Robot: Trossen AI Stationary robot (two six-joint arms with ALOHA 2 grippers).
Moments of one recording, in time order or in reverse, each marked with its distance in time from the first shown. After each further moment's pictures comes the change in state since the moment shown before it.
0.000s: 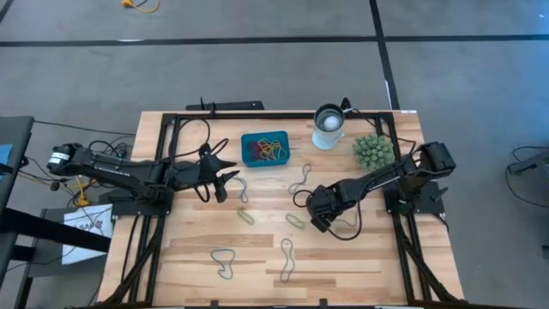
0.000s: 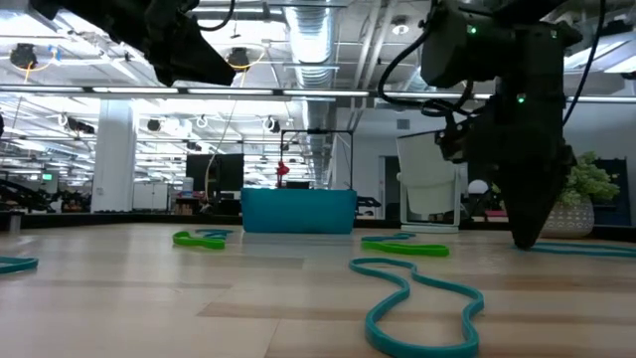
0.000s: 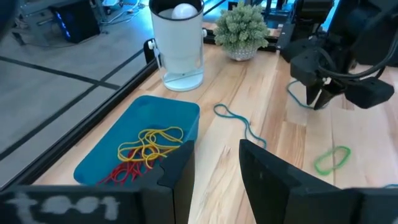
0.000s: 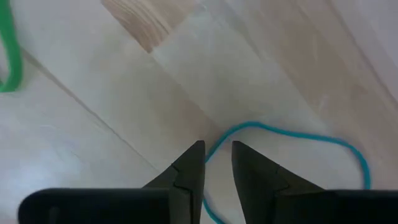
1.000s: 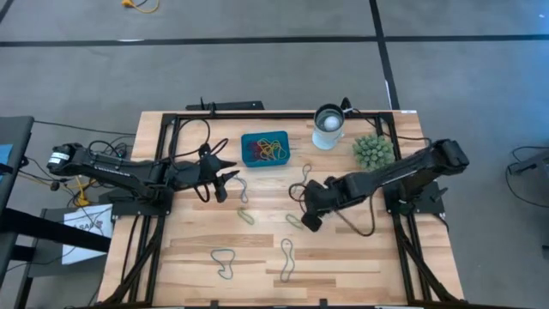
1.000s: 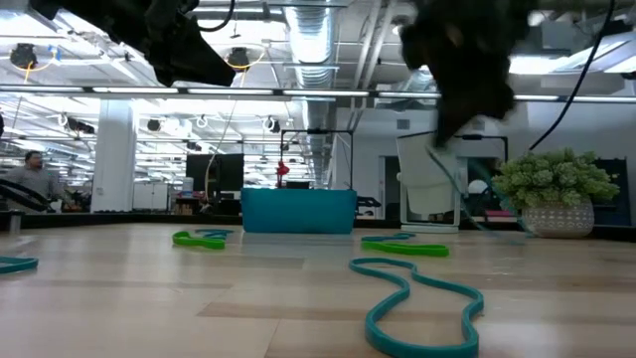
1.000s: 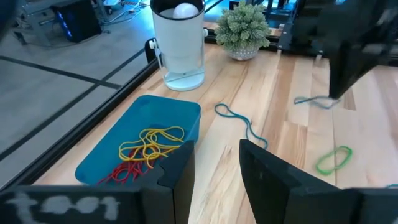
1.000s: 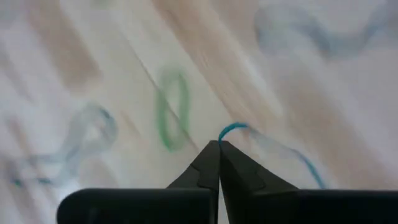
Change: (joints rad) left arm 0.000 0.000 0.000 -0.002 -0.005 -0.001; right arm 0.007 -0.136 0.152 0.075 0.128 -0.134
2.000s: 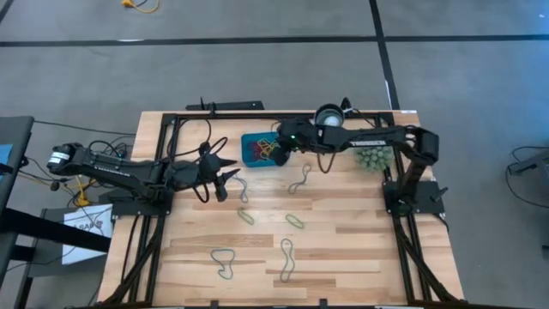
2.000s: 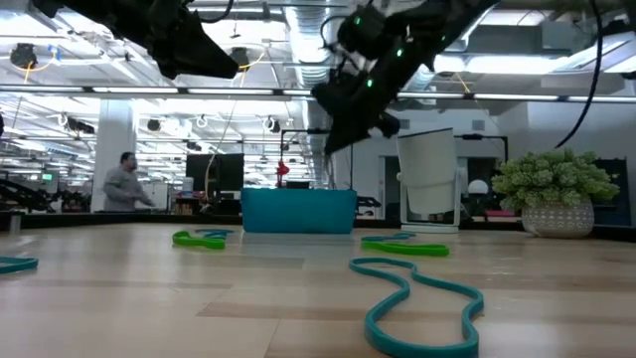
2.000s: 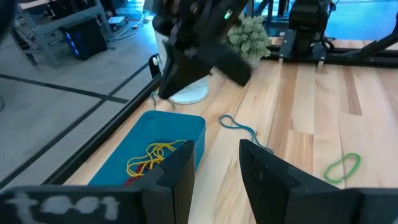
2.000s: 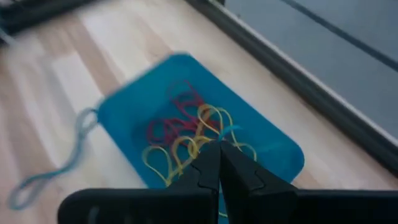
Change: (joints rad) left arm -0.006 0.000 0.000 0.050 -0.025 0.078; right arm -0.498 0.227 0.197 0.440 0.082 -0.559
